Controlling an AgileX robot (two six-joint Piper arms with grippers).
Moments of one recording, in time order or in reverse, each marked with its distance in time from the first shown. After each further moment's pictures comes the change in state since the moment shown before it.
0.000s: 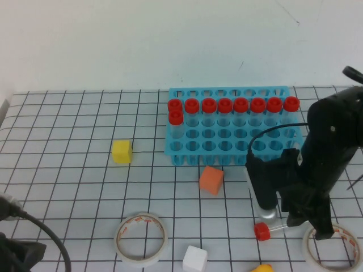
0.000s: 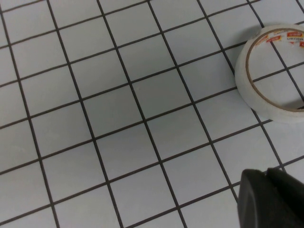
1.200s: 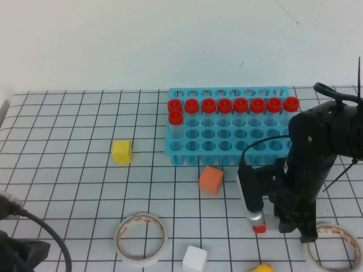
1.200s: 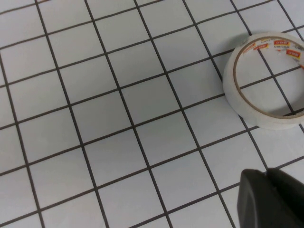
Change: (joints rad) right arm 0.002 0.133 -0.028 -0.011 -0.054 0.050; left arm -0.002 0.000 0.000 -0.046 0.000 0.019
